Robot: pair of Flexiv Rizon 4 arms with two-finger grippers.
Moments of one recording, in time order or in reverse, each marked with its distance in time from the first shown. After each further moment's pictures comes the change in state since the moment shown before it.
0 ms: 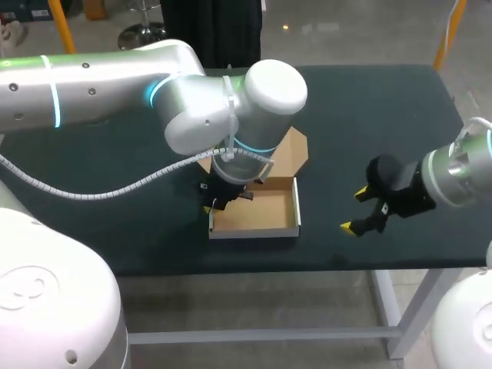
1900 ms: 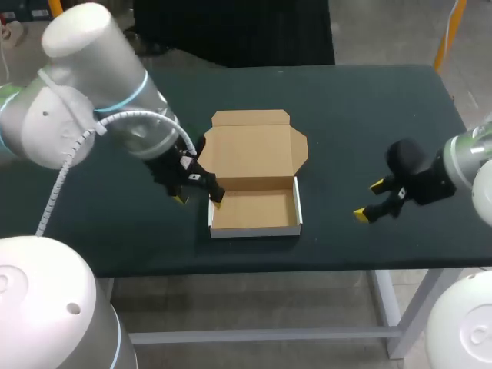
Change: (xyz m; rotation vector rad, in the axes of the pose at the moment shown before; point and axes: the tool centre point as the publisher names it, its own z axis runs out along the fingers) left arm -0.040 0.048 -0.100 0.034 0.711 0.285; right arm -0.016 0.000 -0.034 -0.021 0.020 0.174
